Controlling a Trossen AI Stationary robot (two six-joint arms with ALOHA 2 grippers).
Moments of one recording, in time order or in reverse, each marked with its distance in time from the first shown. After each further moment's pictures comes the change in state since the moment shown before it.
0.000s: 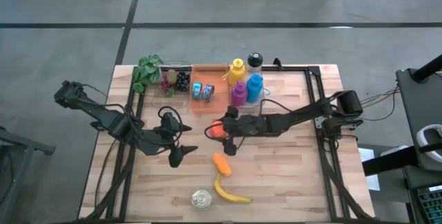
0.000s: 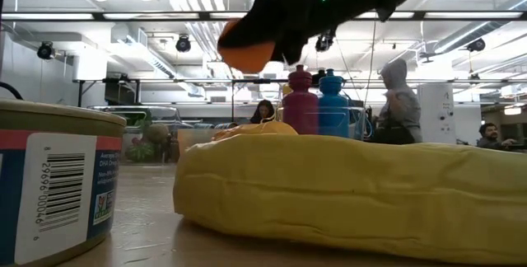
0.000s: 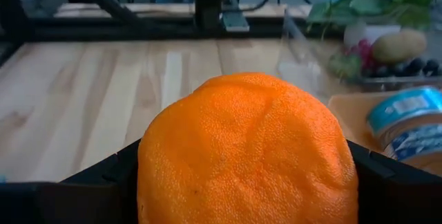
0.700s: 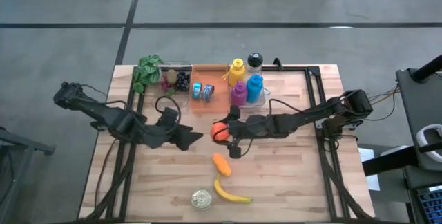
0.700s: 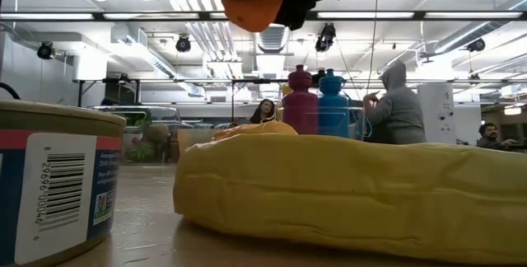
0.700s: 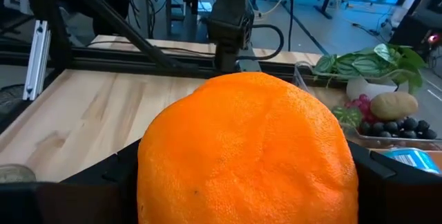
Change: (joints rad) left arm 0.066 0.004 0.000 0.030 0.002 -0.577; right arm 0.050 -0.111 0.000 0.002 0.003 -0.090
